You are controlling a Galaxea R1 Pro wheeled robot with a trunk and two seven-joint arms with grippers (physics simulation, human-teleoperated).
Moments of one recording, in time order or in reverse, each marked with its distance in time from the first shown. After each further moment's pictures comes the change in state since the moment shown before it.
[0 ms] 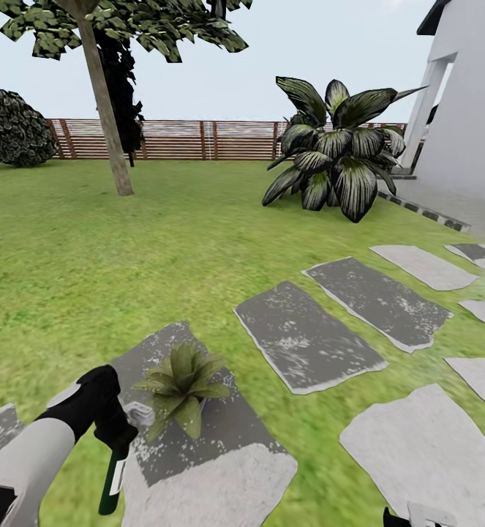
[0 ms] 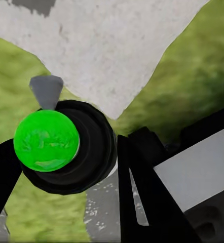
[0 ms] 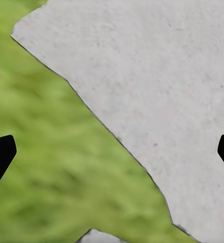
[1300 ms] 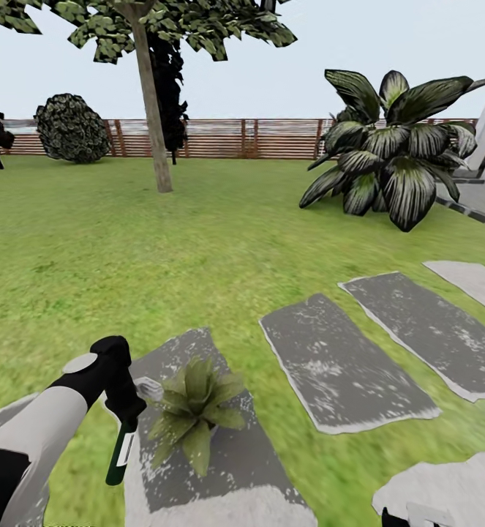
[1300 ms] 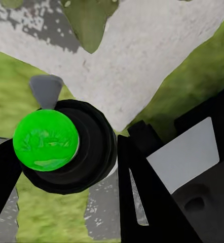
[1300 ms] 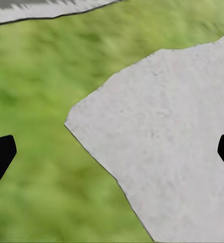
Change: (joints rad) left arm -0.125 -0.022 -0.073 -0.021 -0.202 0.007 -0.271; right arm 0.000 0.005 0.000 -0.001 -0.001 0.000 -0.001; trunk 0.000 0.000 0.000
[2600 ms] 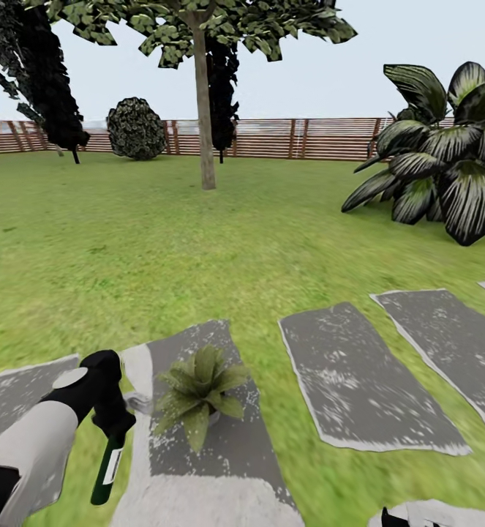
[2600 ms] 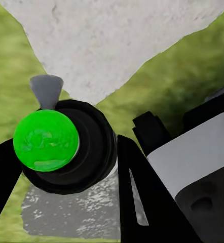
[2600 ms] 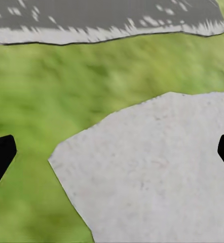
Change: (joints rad) left arm 0.058 0.025 0.046 0.019 0.012 0.015 0.081; right arm 0.000 0.000 0.000 0.001 0.002 0.000 0.001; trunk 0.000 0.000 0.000
